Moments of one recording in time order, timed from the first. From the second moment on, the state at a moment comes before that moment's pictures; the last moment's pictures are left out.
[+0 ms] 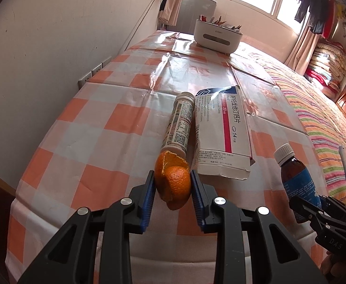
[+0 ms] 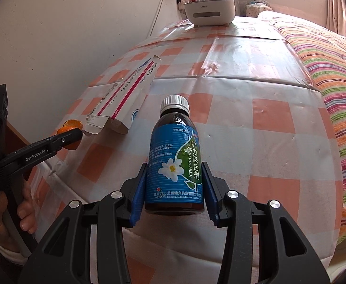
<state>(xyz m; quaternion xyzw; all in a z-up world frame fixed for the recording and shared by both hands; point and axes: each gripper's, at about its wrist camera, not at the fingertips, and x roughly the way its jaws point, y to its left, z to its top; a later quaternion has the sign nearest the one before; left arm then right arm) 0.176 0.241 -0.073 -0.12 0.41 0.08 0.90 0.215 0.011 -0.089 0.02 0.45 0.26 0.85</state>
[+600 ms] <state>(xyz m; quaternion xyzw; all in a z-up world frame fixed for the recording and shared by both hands) 0.152 0.188 -0.048 -0.08 0.38 0.03 0.92 0.184 -0.034 -0.079 0.03 0.43 0.23 0.87</state>
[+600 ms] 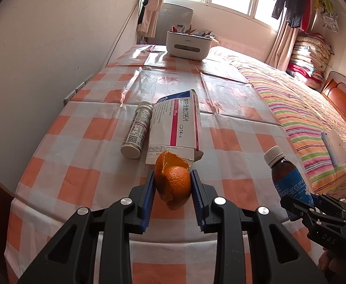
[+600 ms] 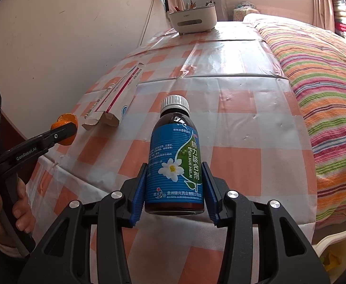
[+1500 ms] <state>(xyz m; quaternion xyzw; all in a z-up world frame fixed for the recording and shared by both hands) 0.126 0.083 -0.046 -0.03 0.39 -0.08 0.92 0.140 -0.093 -0.058 0.02 0.39 0.20 0.90</state>
